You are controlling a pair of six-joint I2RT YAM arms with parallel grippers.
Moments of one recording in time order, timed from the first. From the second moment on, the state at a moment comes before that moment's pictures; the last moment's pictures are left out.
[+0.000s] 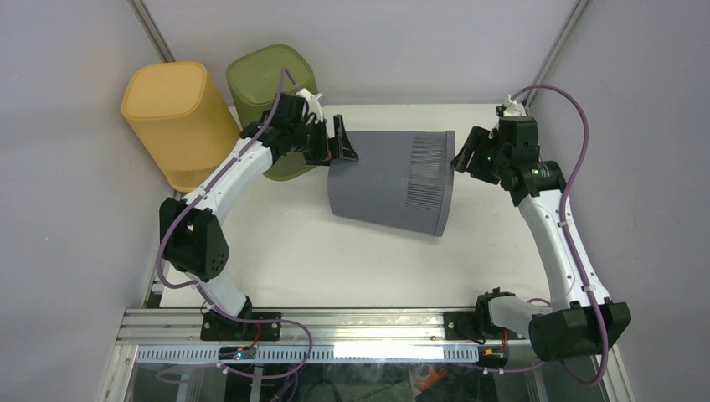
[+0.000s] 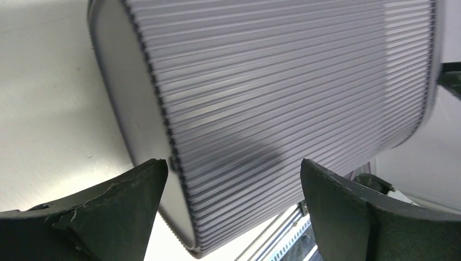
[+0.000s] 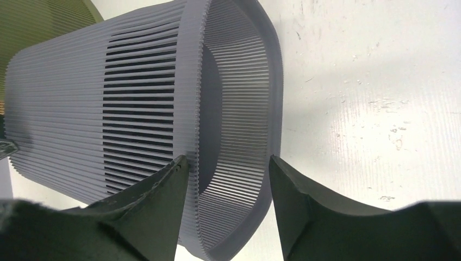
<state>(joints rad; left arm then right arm) -0.40 1.69 1.51 -0.58 0.49 -0.45 0.13 1.16 1.25 -0.79 -0.05 0.42</state>
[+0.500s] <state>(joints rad) -0.45 1.75 1.78 -0.44 0.69 -0.61 0.13 1.16 1.22 -0.77 -0.07 0.42</state>
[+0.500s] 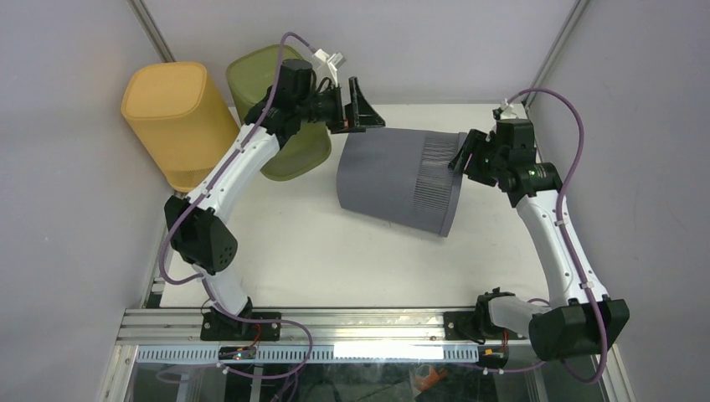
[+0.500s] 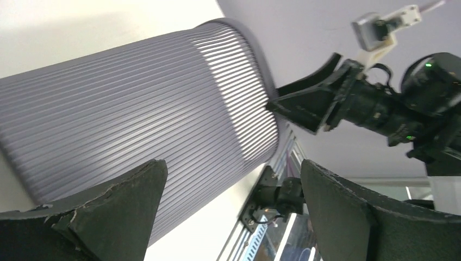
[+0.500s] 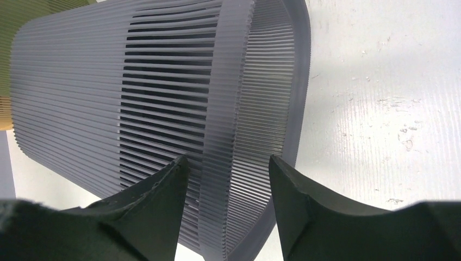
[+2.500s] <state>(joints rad) -0.37 1.82 1.82 -0.23 0.78 -0.77 0.11 1.04 1.01 -0.53 -0.05 0.60</state>
